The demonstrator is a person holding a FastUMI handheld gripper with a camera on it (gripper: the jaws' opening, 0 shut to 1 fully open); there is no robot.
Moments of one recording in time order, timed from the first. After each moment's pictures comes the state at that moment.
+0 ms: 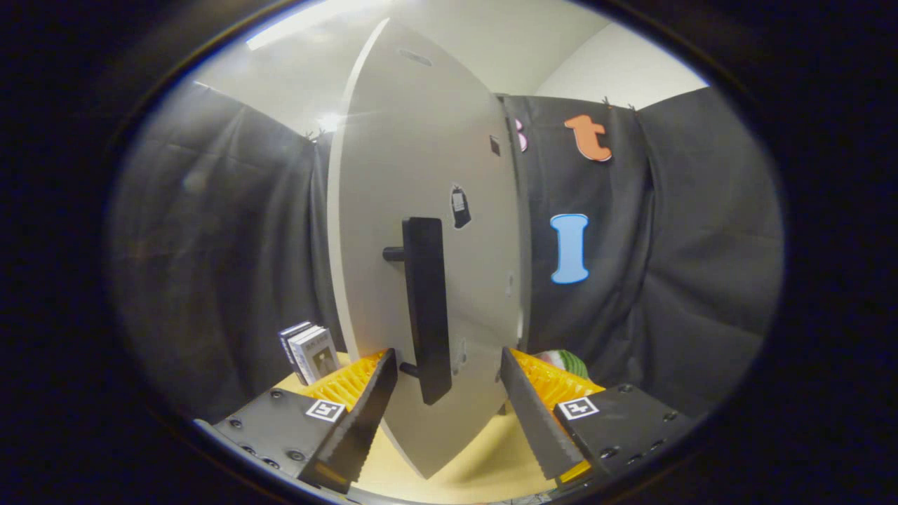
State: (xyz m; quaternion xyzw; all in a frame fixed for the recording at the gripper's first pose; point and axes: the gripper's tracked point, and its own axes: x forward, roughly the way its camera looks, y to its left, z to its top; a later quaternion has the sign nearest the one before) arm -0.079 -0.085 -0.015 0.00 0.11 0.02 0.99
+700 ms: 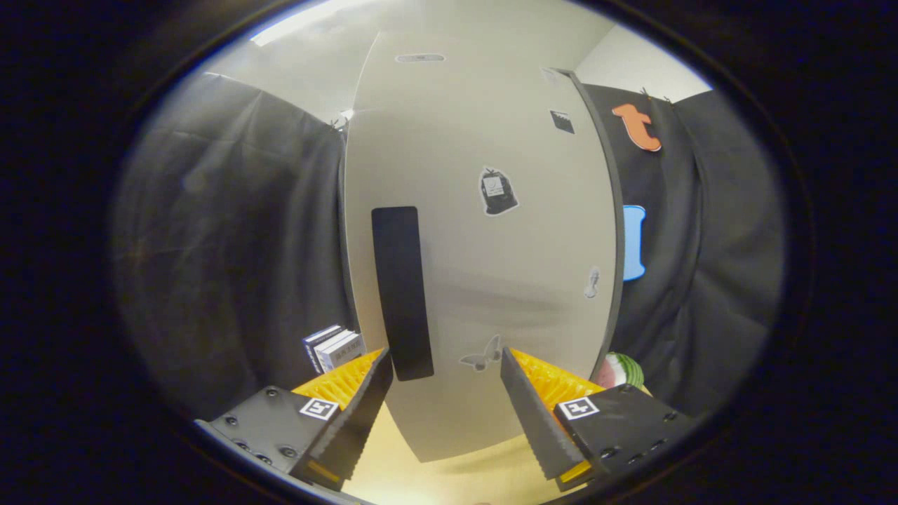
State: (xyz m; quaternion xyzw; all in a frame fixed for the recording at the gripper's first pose) arm -0.006 0.014 -0.044 0.00 0.13 0.07 0.99
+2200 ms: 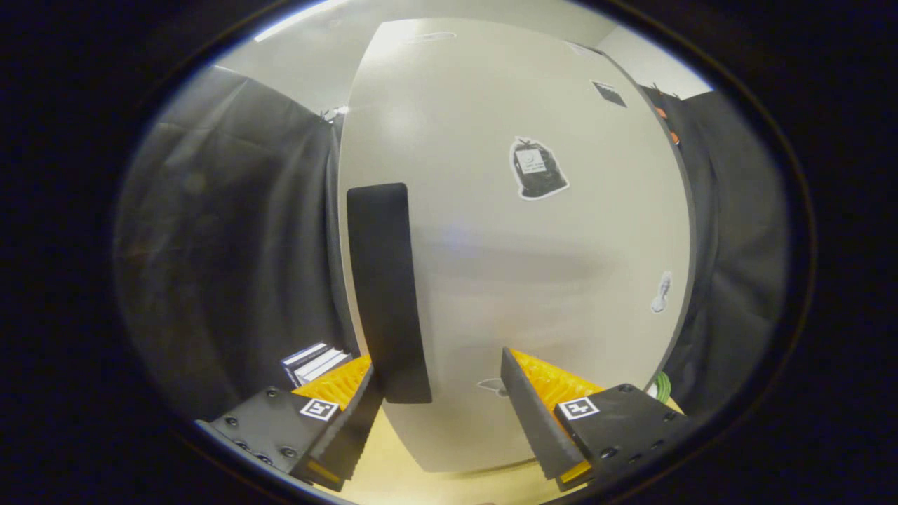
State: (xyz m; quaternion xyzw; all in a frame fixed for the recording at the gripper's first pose) arm 0.100 0.046 -0.069 0.01 0.12 0.06 0.99
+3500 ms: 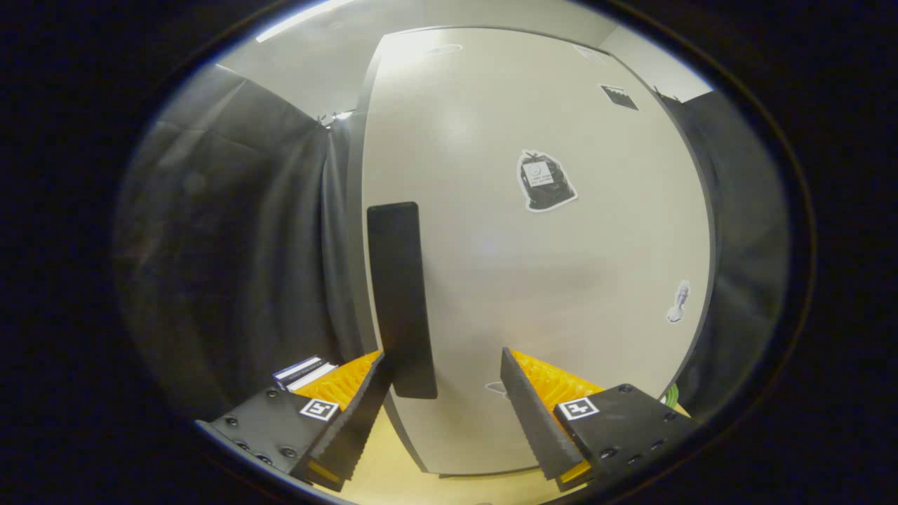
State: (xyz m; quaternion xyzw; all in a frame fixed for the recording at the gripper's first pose) arm 0.107 0.058 -0.062 0.01 0.09 0.07 0.99
